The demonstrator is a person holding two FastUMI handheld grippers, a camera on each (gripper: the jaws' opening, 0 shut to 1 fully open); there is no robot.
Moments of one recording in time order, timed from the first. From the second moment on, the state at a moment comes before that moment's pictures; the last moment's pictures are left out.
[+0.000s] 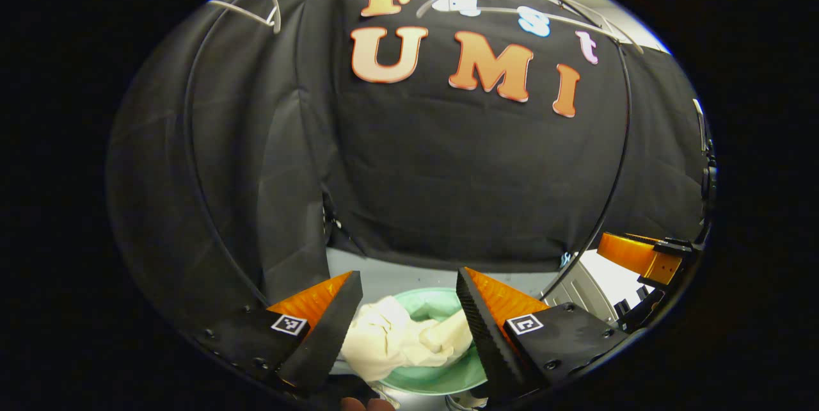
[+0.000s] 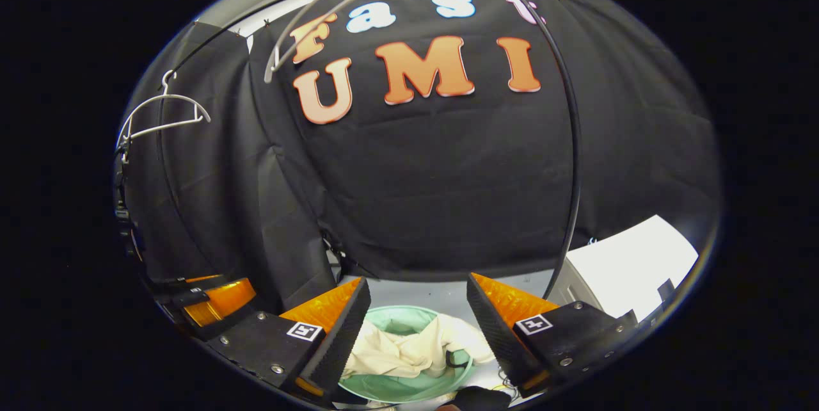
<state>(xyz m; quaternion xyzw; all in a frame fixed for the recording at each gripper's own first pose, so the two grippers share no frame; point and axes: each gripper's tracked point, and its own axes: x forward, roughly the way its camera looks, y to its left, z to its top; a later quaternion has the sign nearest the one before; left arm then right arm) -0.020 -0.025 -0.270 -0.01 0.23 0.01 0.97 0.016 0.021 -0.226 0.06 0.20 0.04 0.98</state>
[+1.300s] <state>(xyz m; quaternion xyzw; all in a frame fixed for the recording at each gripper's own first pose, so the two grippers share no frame) -0.097 0.089 0.000 0.00 -0.04 0.12 0.99 -0.042 -0.042 0.011 0.01 -0.01 0.02 1.00</state>
